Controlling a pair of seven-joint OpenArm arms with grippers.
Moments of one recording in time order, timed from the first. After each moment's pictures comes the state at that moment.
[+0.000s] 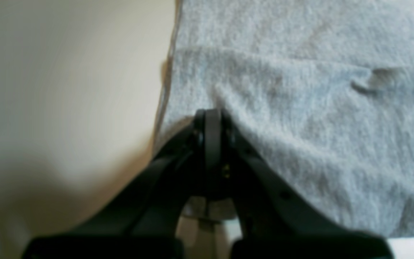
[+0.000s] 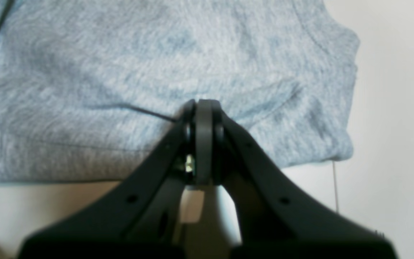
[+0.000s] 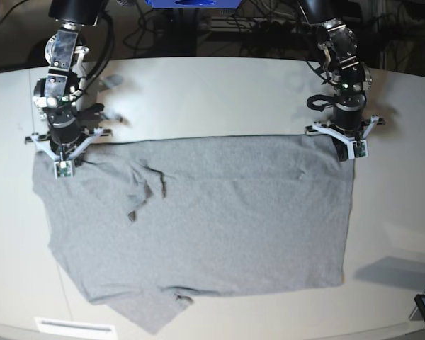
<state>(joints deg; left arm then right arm) 10.7 -2.8 -28.6 83.6 7.4 -16.7 11.0 -9.2 -2.1 18.2 91.2 -12.4 17.0 -27.6</state>
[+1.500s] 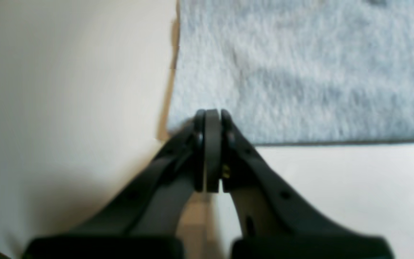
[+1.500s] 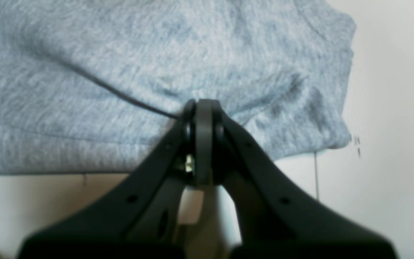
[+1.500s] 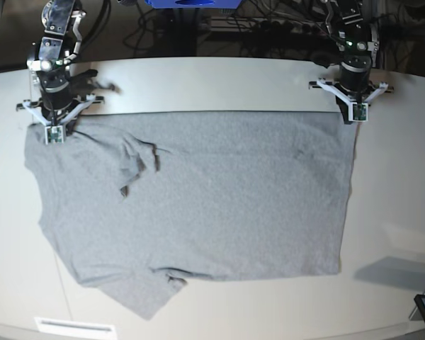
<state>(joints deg) 26.9 -3.8 -28.2 100.0 8.9 -17.3 14.6 -20.9 -2.4 20.9 98.8 -11.5 17.2 -25.8</state>
